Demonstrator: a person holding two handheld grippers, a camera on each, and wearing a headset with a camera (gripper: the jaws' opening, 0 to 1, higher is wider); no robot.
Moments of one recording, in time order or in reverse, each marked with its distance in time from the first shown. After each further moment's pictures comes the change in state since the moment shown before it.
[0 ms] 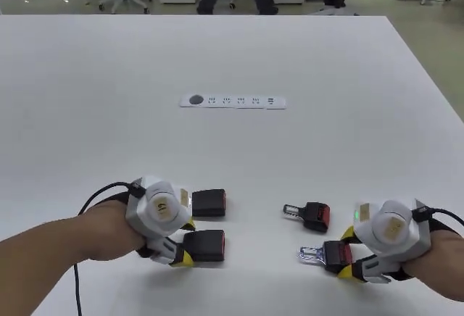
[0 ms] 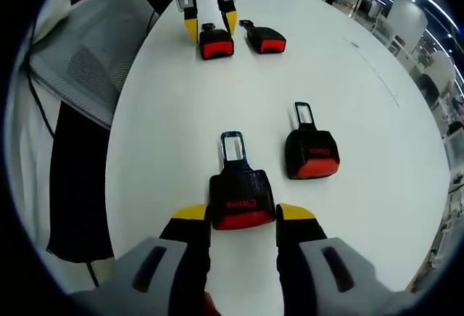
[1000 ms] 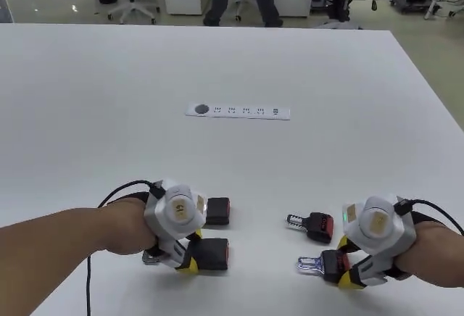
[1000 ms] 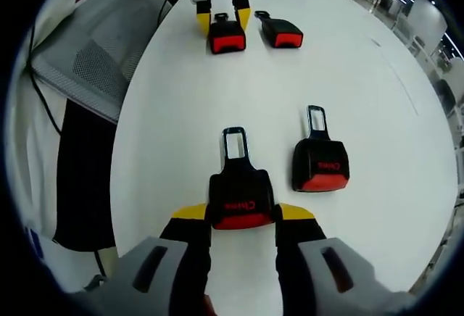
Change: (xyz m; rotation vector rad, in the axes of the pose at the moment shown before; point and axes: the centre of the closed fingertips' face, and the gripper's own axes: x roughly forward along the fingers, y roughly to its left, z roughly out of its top) left arm 0.009 -0.001 -0.005 0.031 0.056 -0.073; right arm 0.007 -0.003 0.004 -0.052 0.073 0.102
